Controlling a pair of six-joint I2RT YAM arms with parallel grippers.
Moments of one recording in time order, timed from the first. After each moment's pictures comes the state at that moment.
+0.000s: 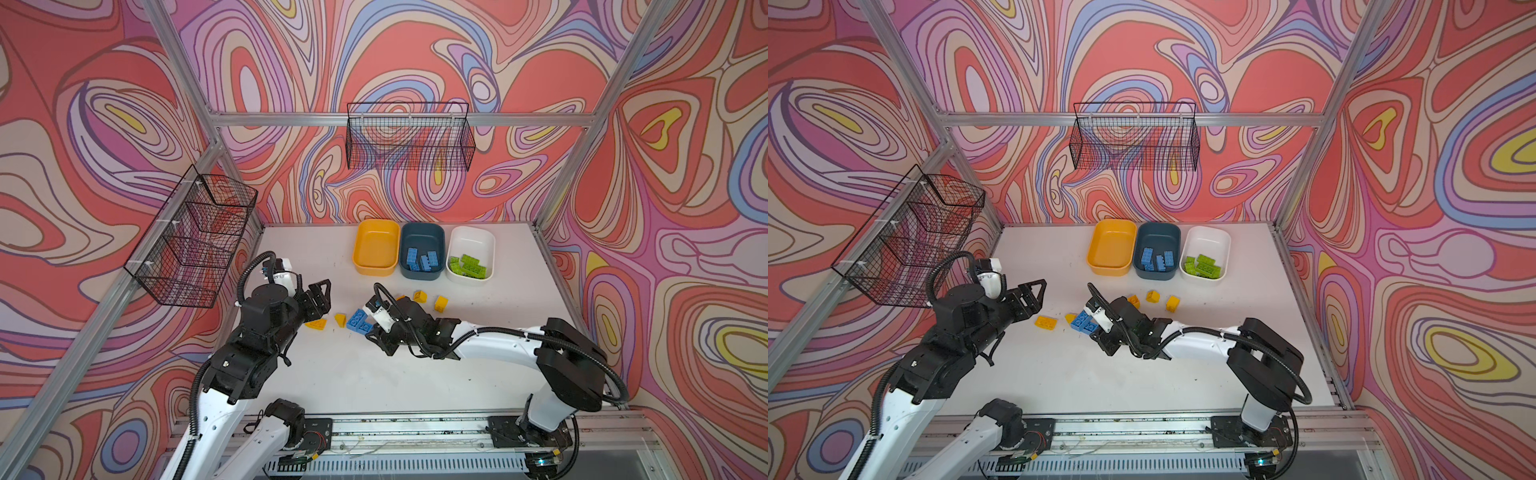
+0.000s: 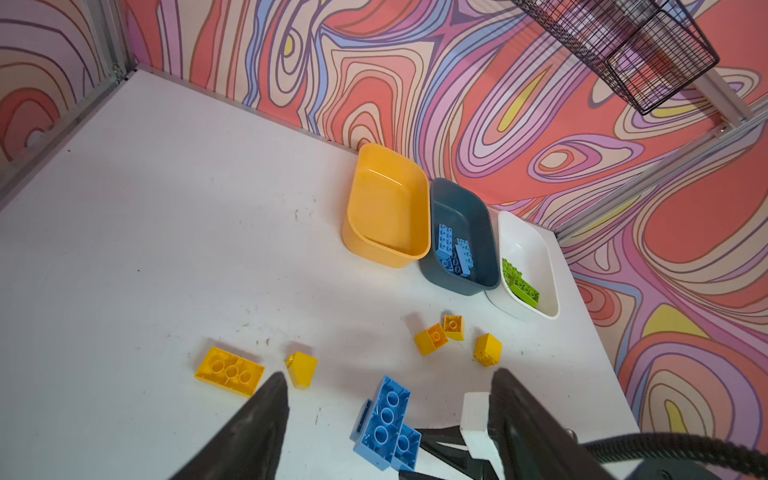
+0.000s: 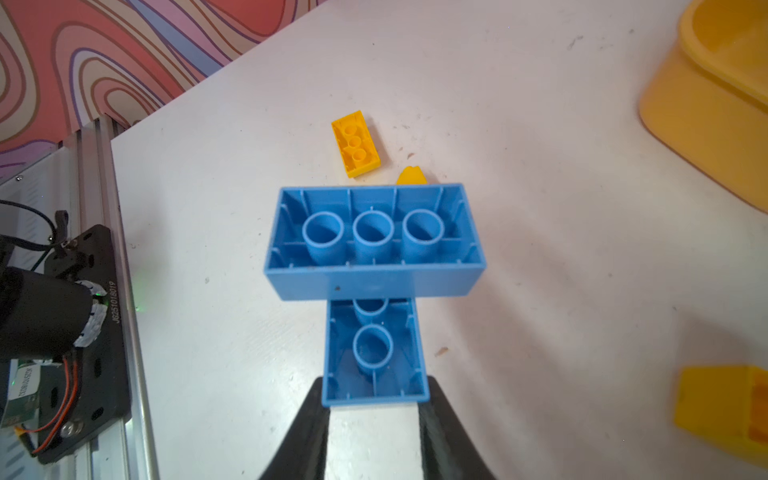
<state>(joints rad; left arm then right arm) -0.35 0.70 0.96 -0.67 -0.10 -0.60 1.00 1.64 0.98 0.00 -0.11 0.16</state>
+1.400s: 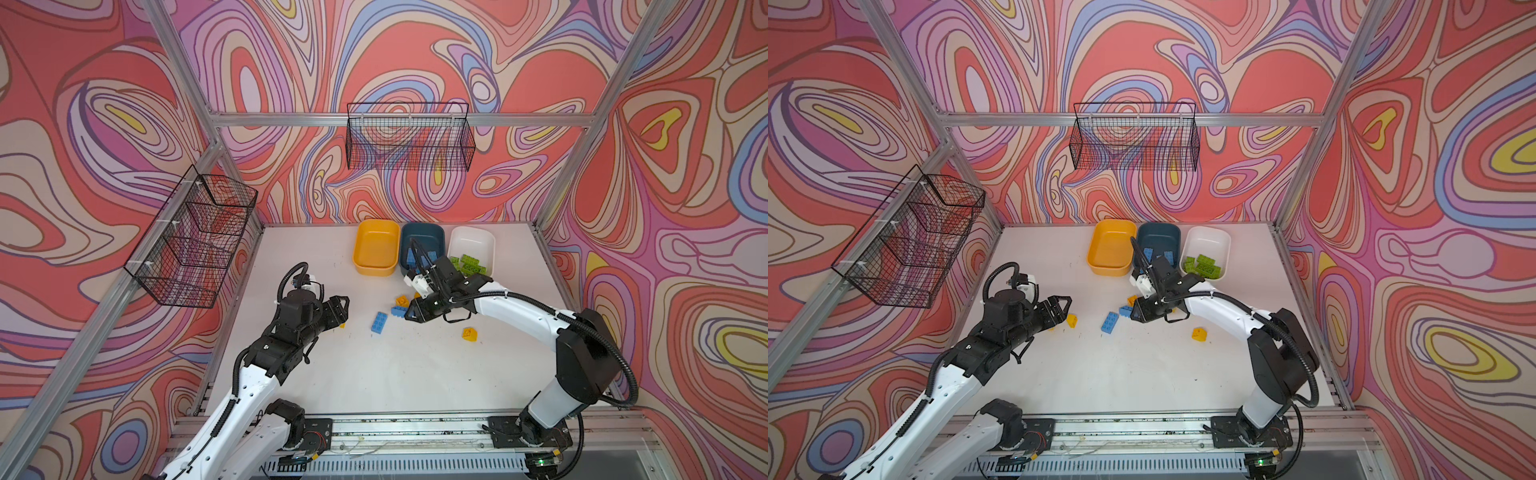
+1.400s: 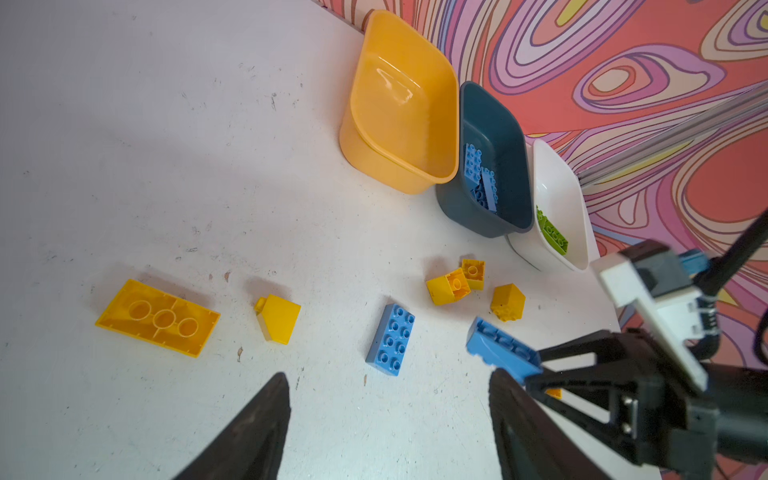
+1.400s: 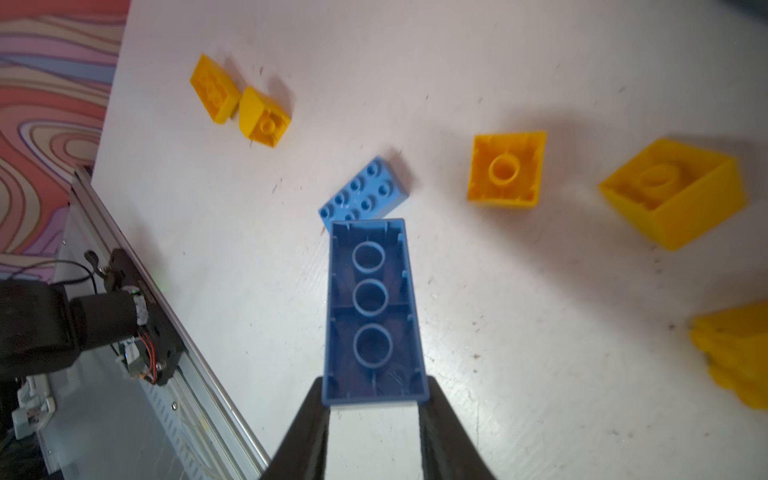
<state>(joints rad) -0.36 0.81 0.67 -0.45 0.02 -0.69 0.60 1.65 1.24 -0.59 -0.41 0.25</state>
